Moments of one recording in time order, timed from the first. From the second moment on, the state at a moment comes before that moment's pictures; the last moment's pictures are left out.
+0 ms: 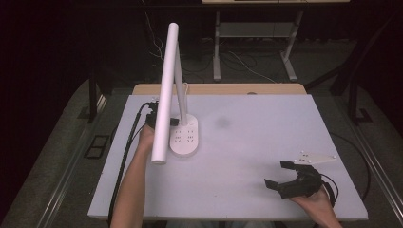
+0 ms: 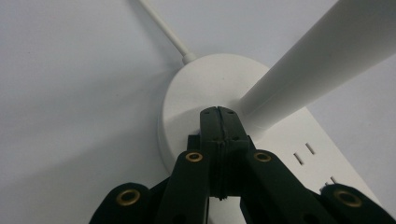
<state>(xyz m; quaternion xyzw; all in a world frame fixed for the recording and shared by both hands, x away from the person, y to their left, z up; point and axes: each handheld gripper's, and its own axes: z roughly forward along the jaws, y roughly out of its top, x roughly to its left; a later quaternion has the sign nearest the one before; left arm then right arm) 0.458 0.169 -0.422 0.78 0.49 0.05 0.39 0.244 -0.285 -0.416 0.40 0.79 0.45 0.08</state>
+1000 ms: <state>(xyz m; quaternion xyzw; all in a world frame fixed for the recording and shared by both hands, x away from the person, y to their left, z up) 0.448 0.184 -0.404 0.79 0.47 0.10 0.38 0.245 -0.289 -0.418 0.41 0.79 0.45 0.08</state>
